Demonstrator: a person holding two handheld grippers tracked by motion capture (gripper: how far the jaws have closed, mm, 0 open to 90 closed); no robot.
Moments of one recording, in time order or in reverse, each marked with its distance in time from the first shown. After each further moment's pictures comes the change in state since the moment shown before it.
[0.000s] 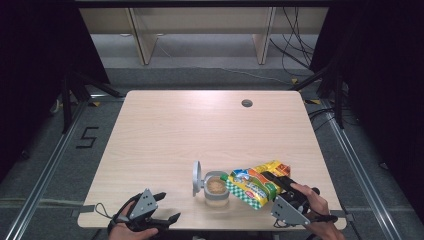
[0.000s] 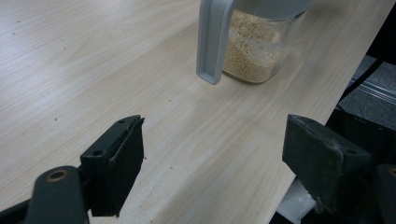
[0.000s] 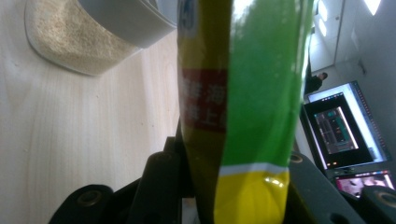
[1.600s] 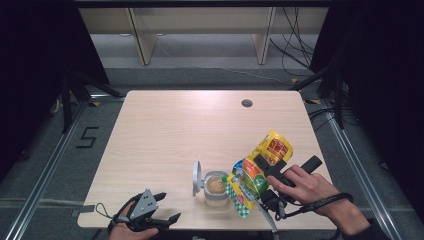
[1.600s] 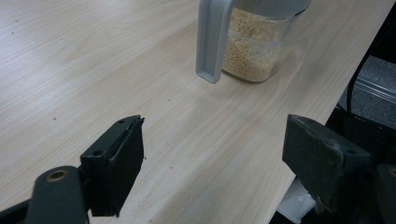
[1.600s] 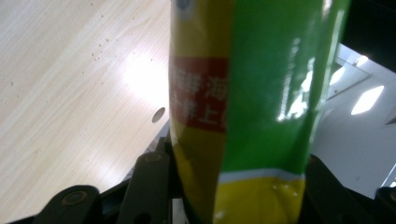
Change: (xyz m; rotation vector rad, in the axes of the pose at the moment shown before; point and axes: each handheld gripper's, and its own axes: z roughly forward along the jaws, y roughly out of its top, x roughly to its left) left arm 0.000 0.000 0.001 0.010 0.004 0.007; right arm -0.052 0.074 0.004 0.265 0.050 -0.979
